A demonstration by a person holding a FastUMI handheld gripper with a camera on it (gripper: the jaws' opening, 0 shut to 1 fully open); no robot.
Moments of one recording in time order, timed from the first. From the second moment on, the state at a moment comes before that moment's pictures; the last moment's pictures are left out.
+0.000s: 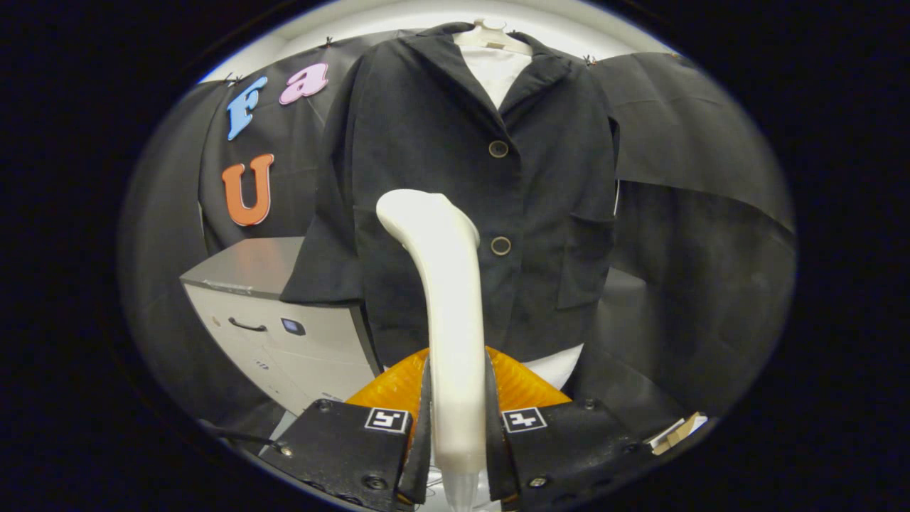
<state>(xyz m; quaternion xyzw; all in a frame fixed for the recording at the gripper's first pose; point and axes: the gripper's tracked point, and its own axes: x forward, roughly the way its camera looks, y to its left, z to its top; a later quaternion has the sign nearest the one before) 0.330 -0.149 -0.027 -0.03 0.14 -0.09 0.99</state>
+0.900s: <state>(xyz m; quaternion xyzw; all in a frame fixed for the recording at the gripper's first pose) 0.319 -0.156 -0.117 -0.01 0.21 -0.09 0.97</state>
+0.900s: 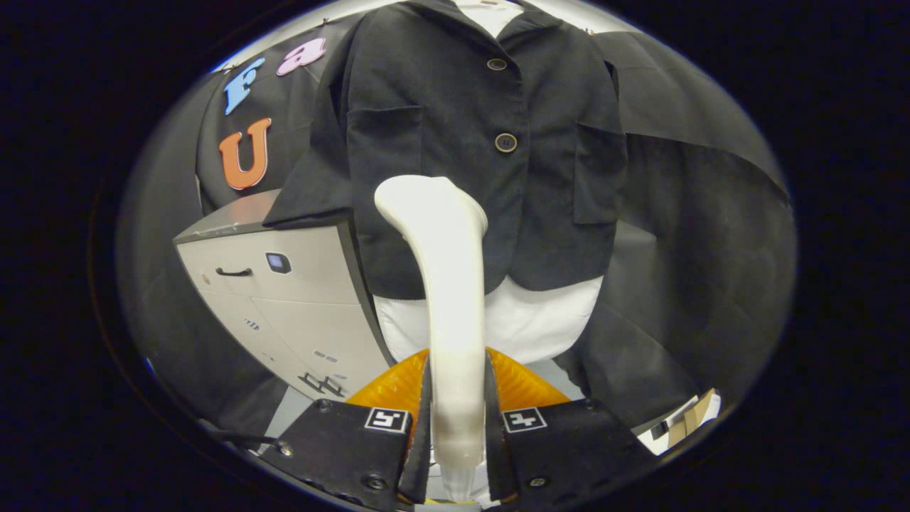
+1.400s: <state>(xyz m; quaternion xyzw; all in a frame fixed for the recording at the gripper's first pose) 0.267 -0.182 -0.045 0.02 0.16 -0.08 0.98</state>
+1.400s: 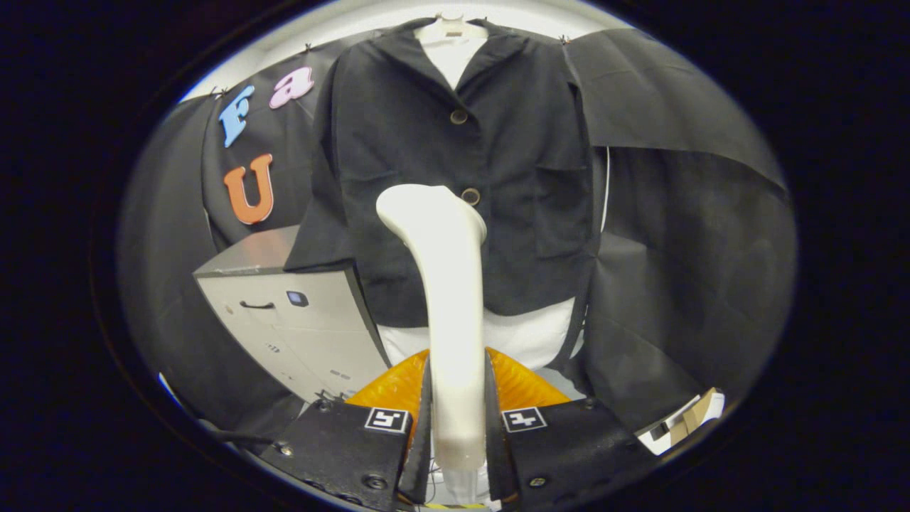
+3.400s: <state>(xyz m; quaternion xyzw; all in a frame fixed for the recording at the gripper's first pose) 0.351 -0.276 0.183 0.01 0.02 -0.13 0.99</state>
